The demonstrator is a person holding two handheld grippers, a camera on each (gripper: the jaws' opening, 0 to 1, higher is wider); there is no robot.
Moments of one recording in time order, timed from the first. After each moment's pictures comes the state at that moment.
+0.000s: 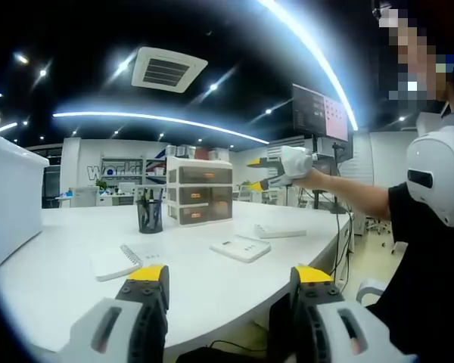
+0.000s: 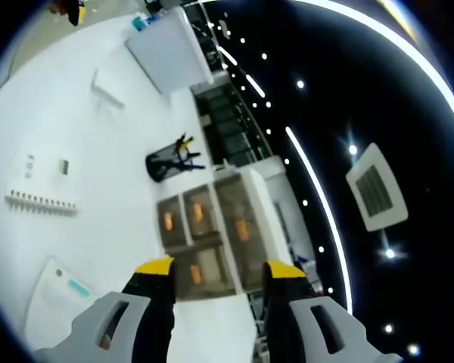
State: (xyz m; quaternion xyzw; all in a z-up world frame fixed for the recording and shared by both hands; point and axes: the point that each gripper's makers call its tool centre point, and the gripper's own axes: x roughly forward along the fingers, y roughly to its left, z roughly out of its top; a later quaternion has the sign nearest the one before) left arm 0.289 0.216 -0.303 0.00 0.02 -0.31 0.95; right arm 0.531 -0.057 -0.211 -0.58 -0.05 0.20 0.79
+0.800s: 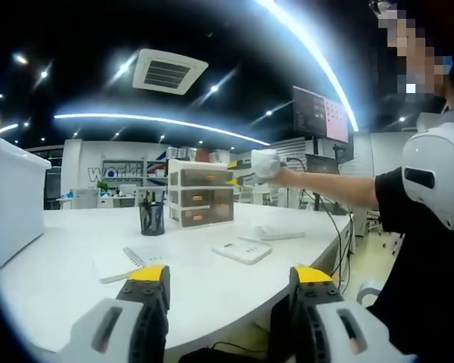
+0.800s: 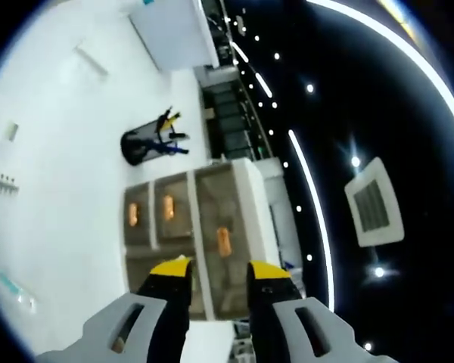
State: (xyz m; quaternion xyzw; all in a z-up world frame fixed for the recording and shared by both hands) left arm 0.286 0.221 -0.299 0.00 0.01 -0.31 0.95; right arm 0.612 -0.040 -0.199 -0.63 -0.06 0.18 0.76
